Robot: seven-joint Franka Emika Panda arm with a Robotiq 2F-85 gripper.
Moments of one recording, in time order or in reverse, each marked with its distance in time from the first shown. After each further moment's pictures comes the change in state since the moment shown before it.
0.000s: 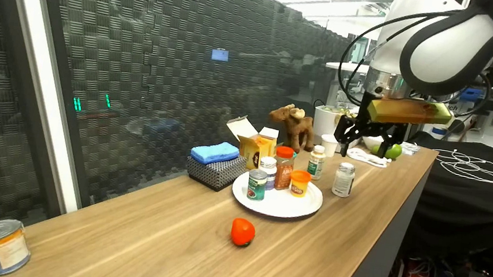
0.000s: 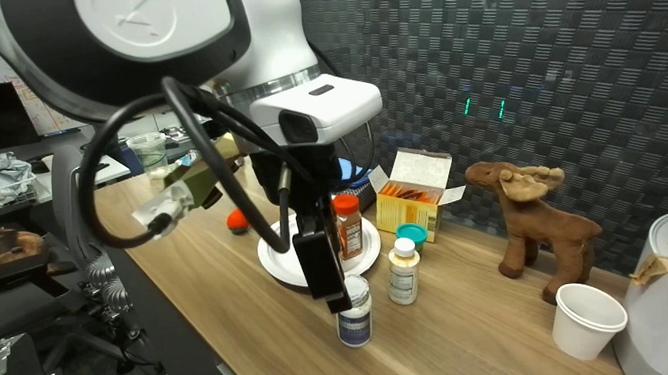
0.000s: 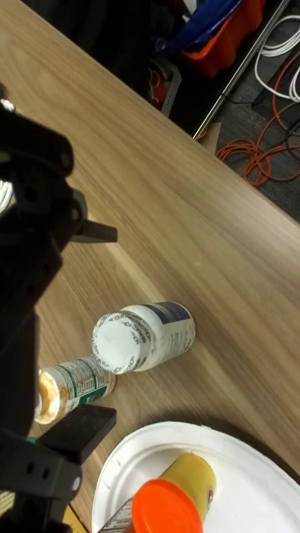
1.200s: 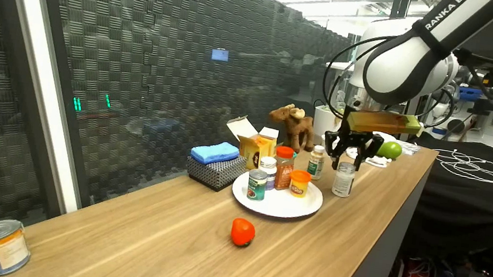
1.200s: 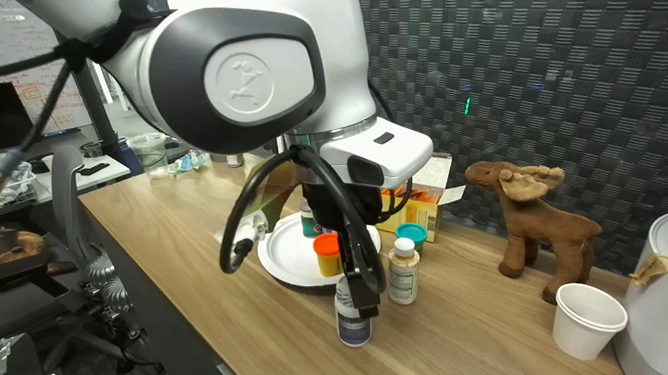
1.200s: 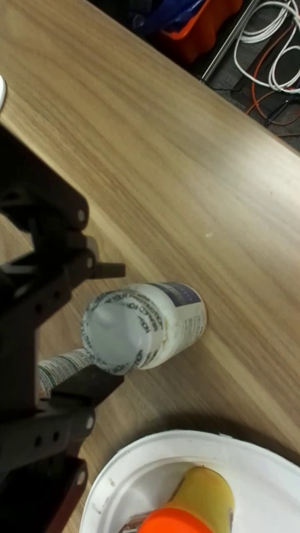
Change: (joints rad) arm -0.003 0.205 -0.006 0.150 0.161 0.000 -0.134
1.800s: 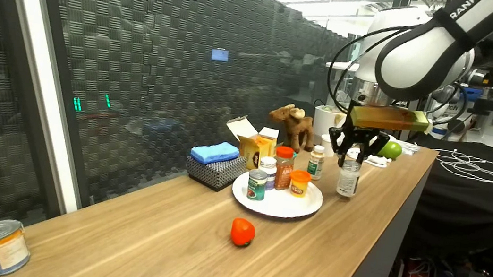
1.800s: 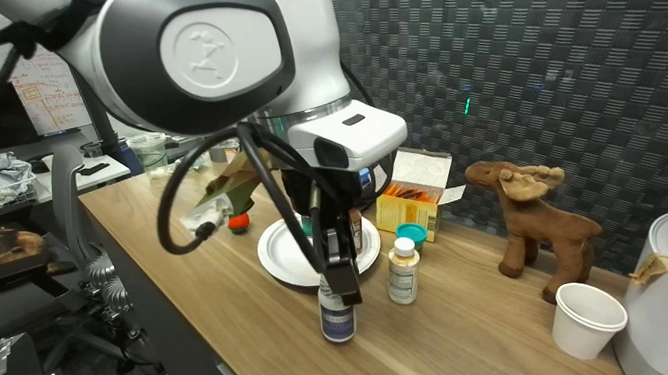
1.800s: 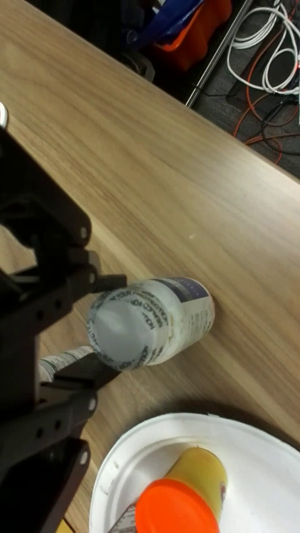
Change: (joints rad) arm 0.033 -0.087 -0.012 -0.067 -0.061 0.000 0.124
